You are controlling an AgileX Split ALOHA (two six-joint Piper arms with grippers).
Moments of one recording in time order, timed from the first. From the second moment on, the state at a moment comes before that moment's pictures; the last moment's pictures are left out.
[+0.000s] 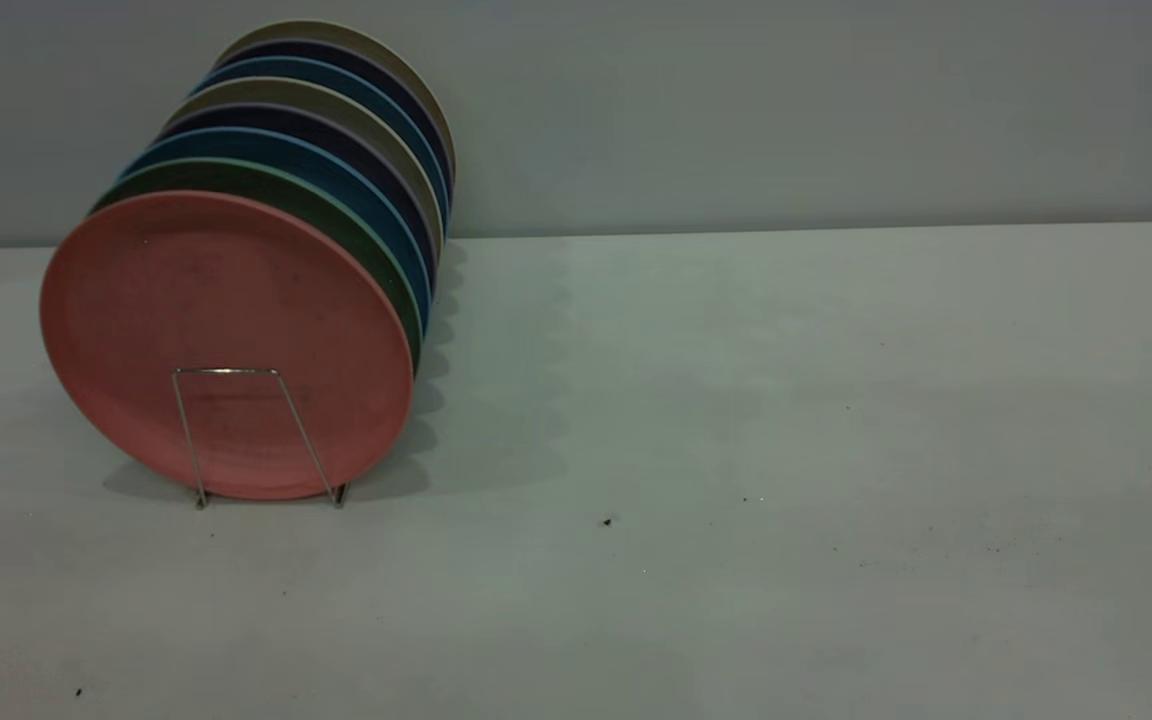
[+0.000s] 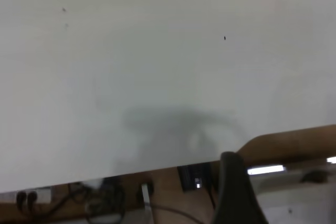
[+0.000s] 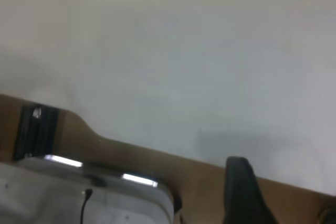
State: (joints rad) left arm 0.05 0.68 -0.73 -0.04 1.11 0.16; right arm 0.01 0.63 -0.77 0.18 1.24 -0.24
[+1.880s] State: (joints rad) left arm 0.01 0.02 -0.49 -0.04 1.14 0.08; right arm 0.09 0.11 -0.48 0.16 1.15 -0.27
